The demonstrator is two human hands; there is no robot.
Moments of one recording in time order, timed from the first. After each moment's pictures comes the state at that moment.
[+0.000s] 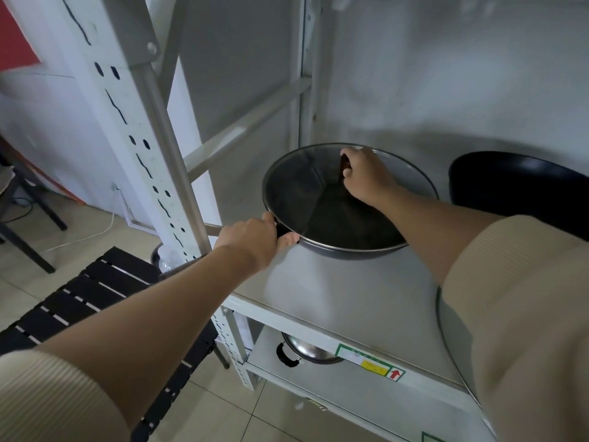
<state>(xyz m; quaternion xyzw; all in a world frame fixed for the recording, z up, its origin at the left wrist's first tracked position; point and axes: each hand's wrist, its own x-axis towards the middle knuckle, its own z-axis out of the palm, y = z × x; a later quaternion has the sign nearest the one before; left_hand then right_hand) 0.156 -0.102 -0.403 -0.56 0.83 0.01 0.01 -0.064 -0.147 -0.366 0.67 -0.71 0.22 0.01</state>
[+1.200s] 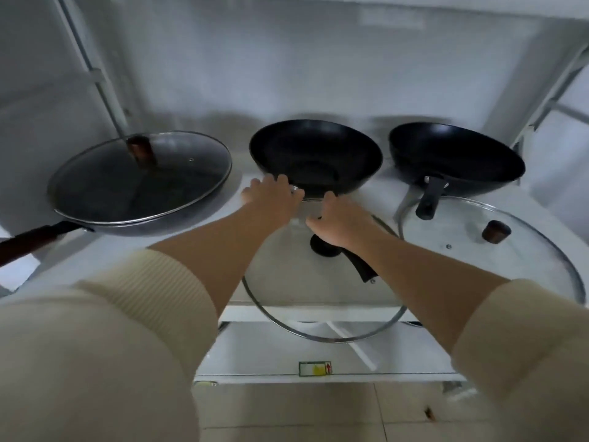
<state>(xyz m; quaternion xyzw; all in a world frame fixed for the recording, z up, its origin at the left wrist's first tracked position) -0.152 0.032 -0.392 -0.41 0.91 0.04 -0.07 -0.245 0.135 -0.391 0.47 -0.88 0.09 -0.06</state>
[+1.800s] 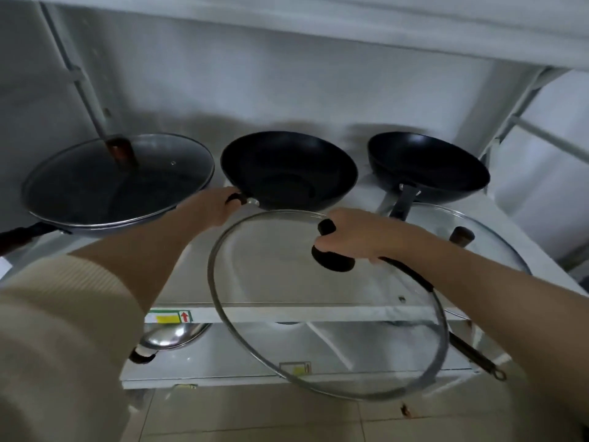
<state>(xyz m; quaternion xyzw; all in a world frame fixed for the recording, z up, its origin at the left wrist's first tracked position) -0.098 -0.005 -0.385 -0.40 0.91 0.12 -0.02 -0.230 0.213 -0.307 0.49 -0.83 0.03 -0.25</state>
